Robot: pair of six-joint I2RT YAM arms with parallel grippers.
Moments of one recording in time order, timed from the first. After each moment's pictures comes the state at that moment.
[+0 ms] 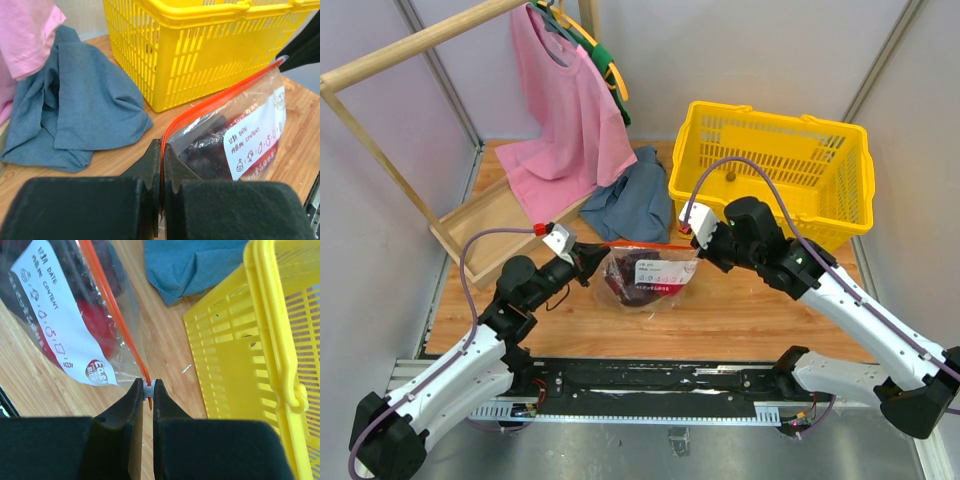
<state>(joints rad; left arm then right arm) -0.56 0.67 0.34 0.37 0.20 -0.14 0.77 1.05 1.11 -0.72 -0.03 -0.47</state>
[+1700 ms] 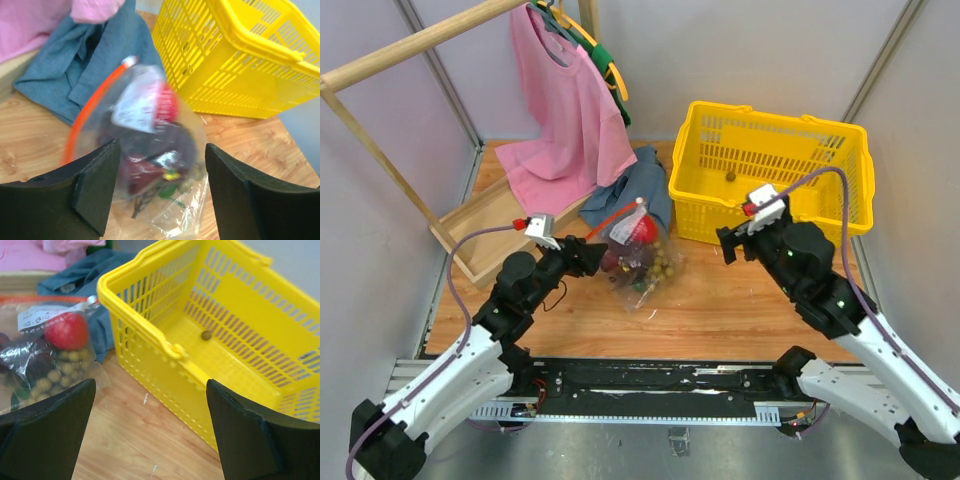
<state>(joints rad) -0.56 0.68 0.39 0.21 -0.06 -0.48 0.71 0.79 0.92 -0.36 0.27 -0.20</state>
